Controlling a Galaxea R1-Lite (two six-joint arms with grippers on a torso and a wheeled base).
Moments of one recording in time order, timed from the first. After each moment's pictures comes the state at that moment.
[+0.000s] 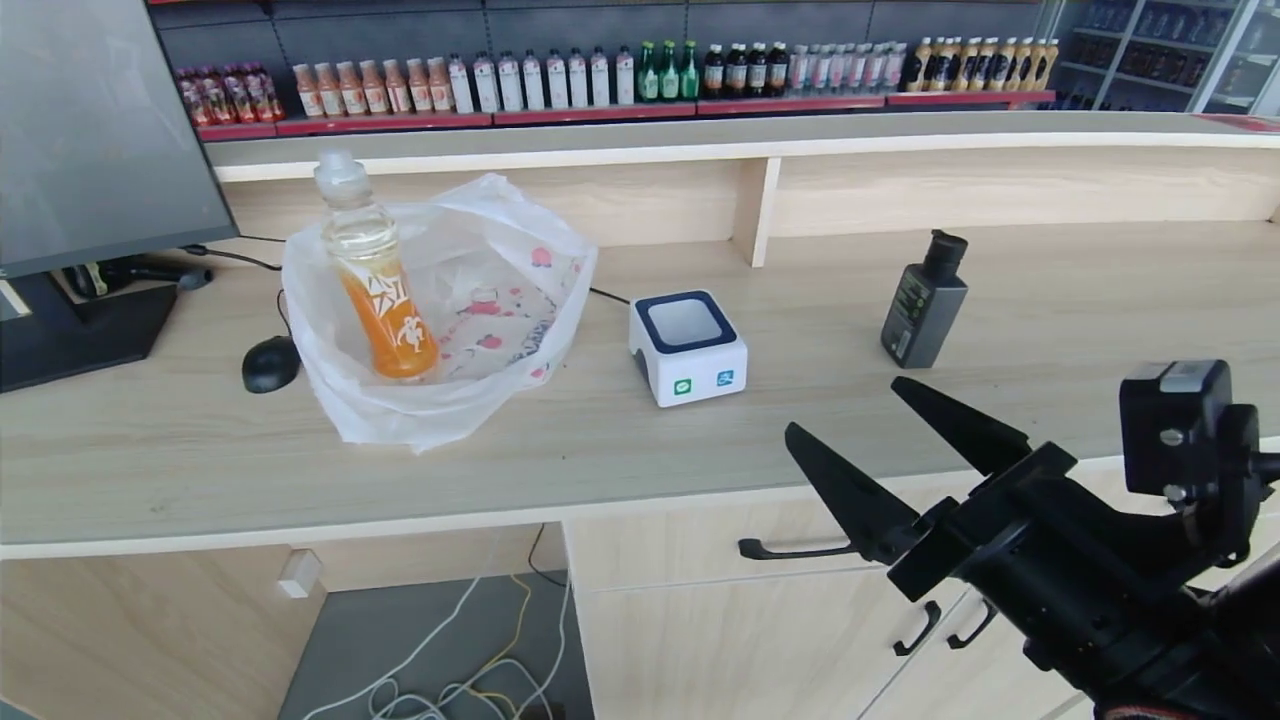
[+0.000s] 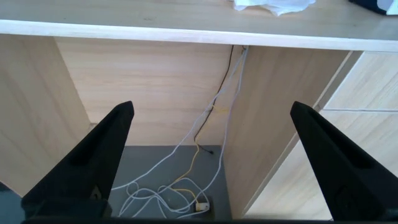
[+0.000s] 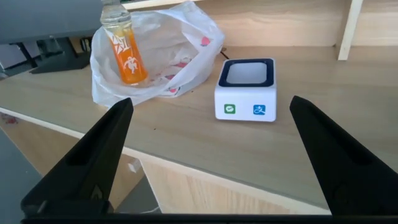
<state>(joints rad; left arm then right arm) 0.00 0.00 0.00 0.00 0.00 -0.01 0.83 1.59 -0.28 -1.57 -0.26 -0.01</state>
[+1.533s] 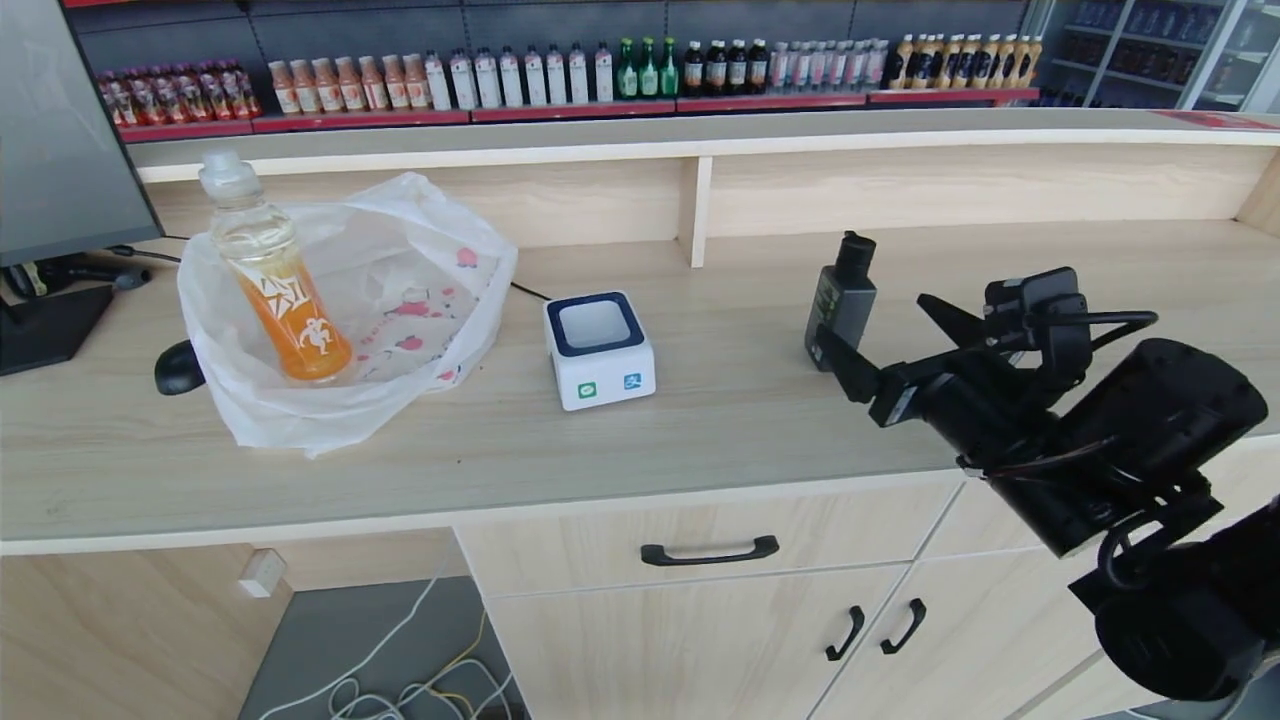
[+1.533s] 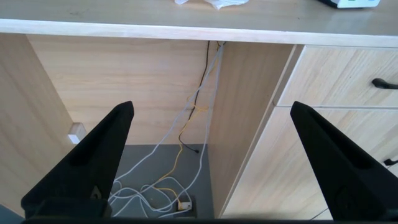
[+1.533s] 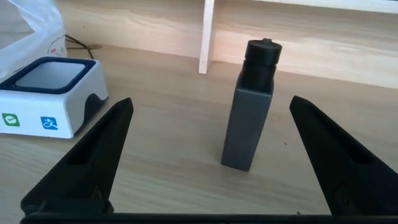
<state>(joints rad) 0.00 0.00 0.00 0.00 0.00 0.00 0.40 1.86 -0.58 -1.56 -0.06 -0.15</state>
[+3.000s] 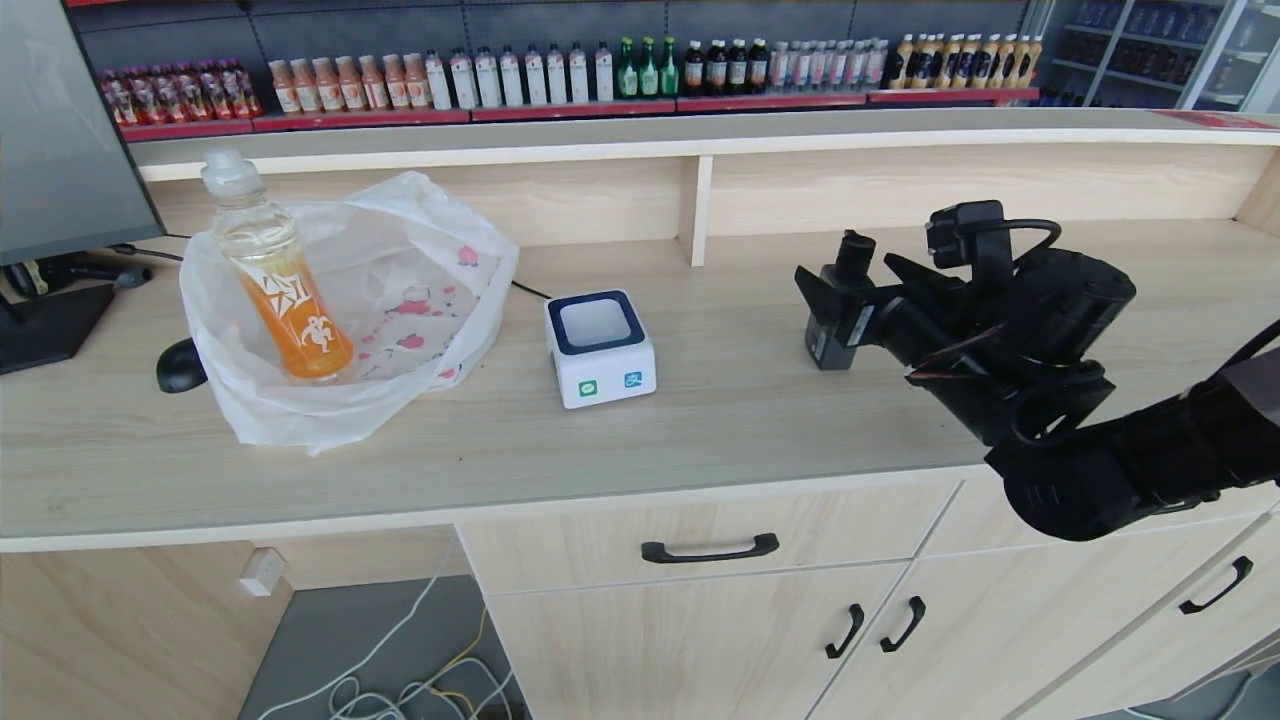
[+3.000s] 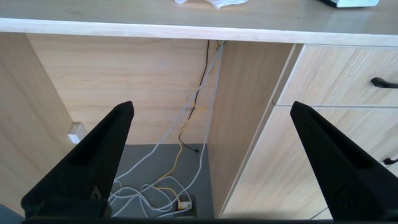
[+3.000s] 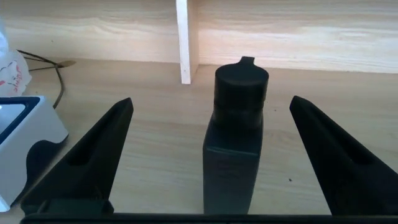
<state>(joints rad) 0.00 0.00 0.00 0.00 0.00 0.00 0.33 1.99 -1.00 -1.25 -0.04 -0.05</state>
